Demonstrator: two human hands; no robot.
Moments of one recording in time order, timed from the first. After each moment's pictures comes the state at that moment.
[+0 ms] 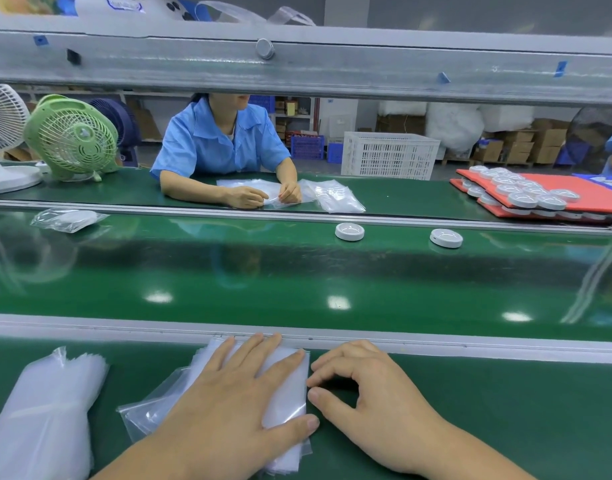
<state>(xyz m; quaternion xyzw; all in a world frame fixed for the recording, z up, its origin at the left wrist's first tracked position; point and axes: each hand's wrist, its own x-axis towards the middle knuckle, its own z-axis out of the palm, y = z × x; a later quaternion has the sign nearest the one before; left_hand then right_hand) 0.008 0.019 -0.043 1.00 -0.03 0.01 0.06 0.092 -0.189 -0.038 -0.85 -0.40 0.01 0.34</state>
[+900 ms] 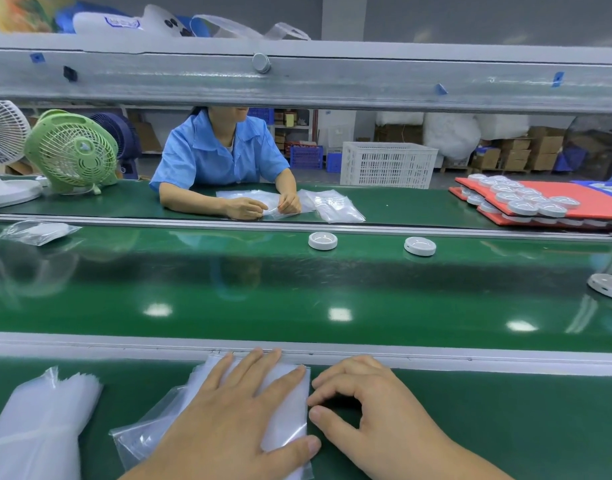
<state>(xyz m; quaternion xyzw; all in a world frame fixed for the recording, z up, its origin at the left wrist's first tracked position) 0.013 0.020 -0.040 1.00 -0.06 0.06 -0.01 0.097 -0.186 -0.042 -0.85 -0.40 0.01 0.35</state>
